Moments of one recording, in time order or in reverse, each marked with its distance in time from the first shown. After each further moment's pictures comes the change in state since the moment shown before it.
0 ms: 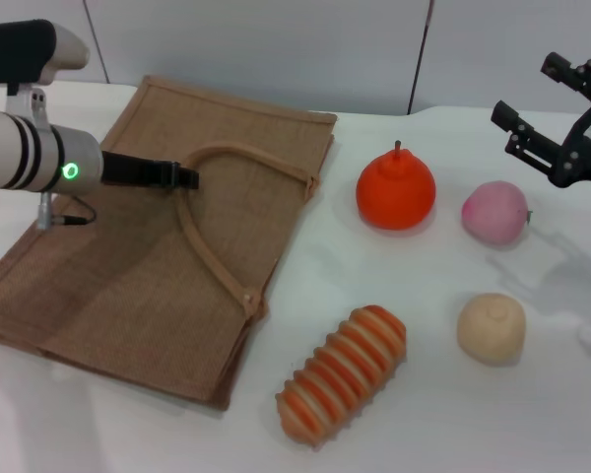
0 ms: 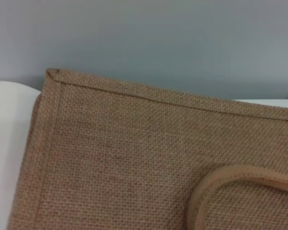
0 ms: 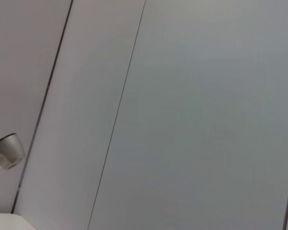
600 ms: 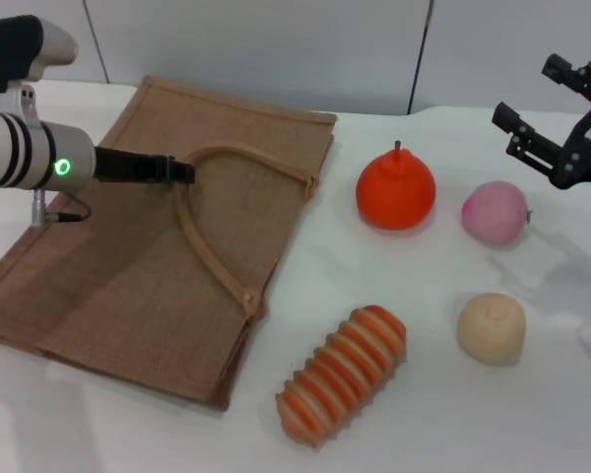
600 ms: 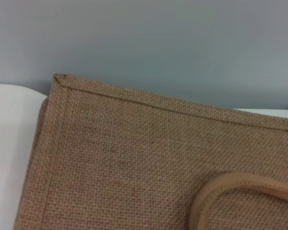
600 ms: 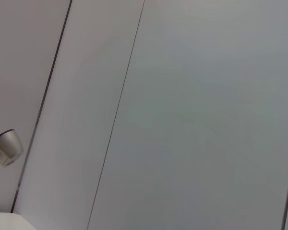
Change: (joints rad) left arm 0.006 -0.001 -0.040 0.025 -0.001 -0.026 0.003; right arm -0.003 0.000 0.000 0.000 0.000 0.000 0.000
